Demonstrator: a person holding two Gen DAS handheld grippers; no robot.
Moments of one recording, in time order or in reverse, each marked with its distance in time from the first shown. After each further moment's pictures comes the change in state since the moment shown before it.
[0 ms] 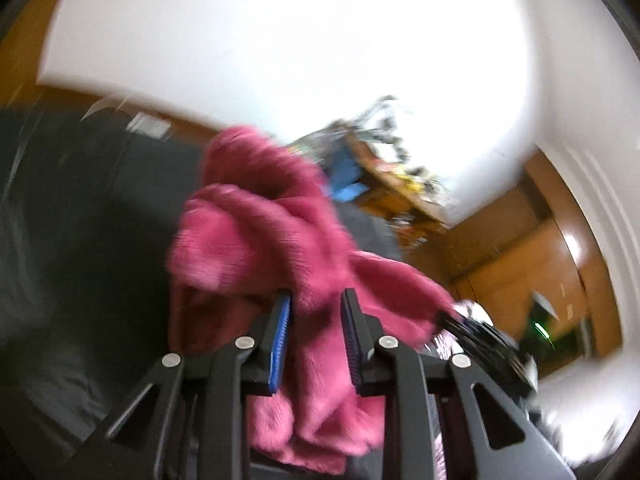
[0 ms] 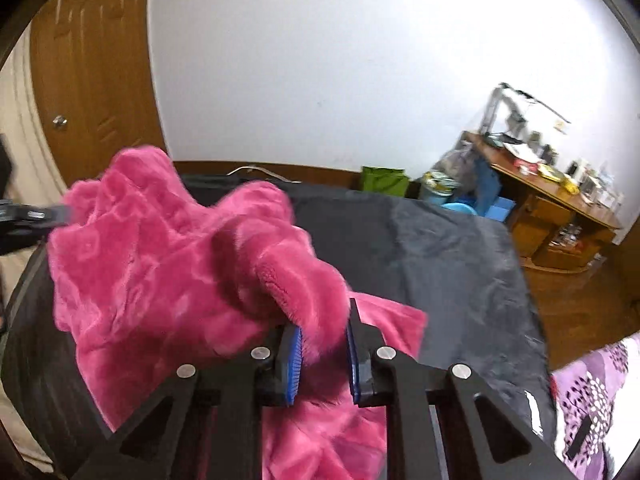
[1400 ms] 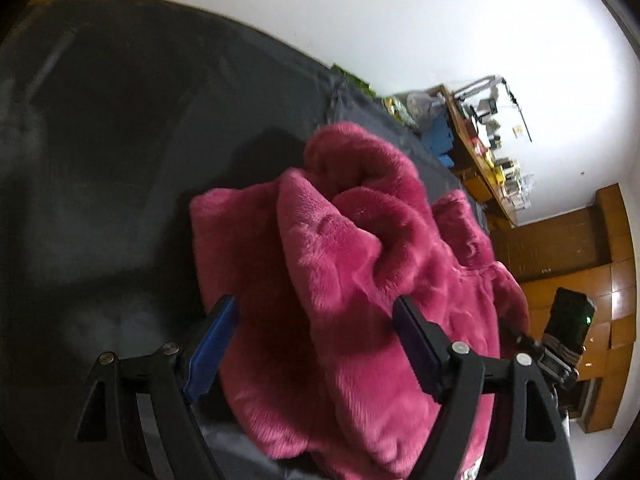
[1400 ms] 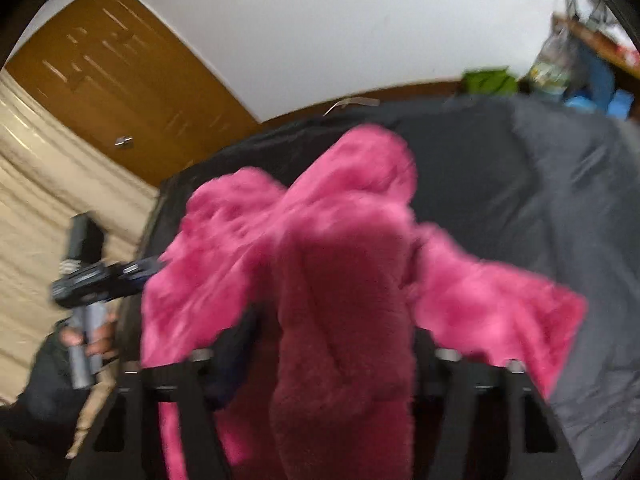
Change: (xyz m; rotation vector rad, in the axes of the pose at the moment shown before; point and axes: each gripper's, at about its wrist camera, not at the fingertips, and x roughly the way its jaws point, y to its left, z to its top) left arm 0.116 0.171 -0.001 -0.394 0.263 0.269; right arm 0.154 -0.040 0.037 0.200 0.303 0.636
